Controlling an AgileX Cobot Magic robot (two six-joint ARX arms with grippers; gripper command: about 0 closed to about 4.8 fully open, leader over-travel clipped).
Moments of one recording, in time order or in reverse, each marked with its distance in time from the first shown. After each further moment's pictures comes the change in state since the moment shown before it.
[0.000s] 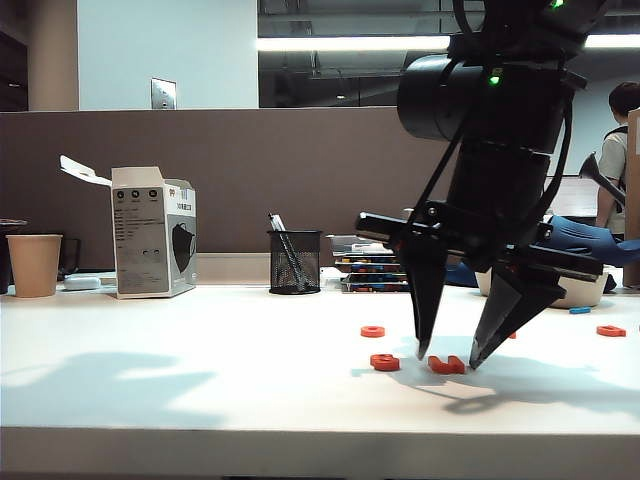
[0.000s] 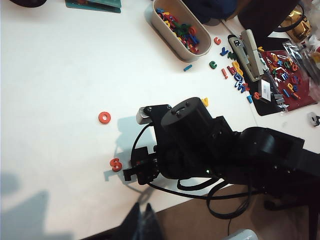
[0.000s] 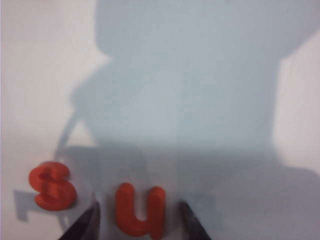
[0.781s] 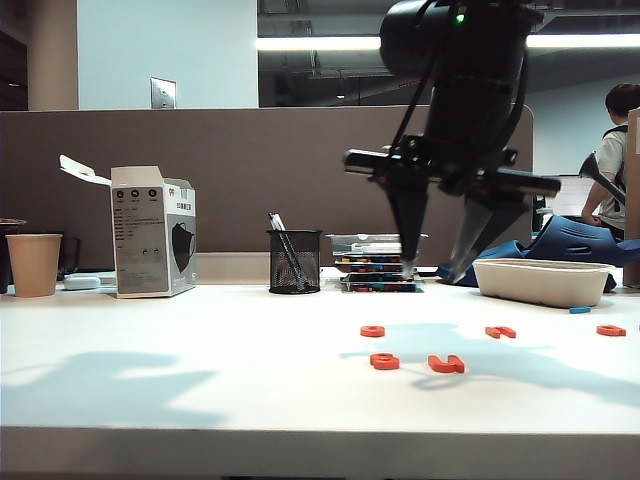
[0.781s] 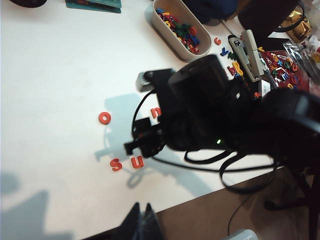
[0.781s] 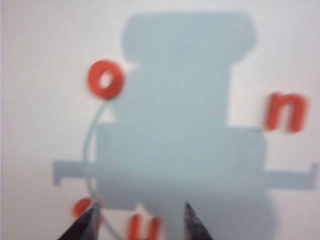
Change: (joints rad) left arm 0.000 0.000 0.000 0.000 0.000 0.000; right arm -0.024 0.025 0.275 -0.181 0.096 -0.137
